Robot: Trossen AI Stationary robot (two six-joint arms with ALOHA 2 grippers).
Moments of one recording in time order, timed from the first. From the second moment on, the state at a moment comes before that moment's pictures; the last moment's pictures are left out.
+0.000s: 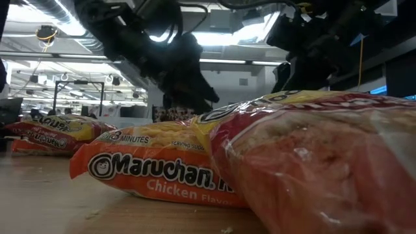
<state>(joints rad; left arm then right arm) 0.04 1.64 0.79 0.32 -0.04 -0.35 0.16 1.44 0.76 -0.16 0.17 0.04</state>
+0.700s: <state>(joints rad) 0.09 1.55 0.82 0.39 -0.07 -0.26 0.16 1.44 0.75 -0.13 0.14 0.02</state>
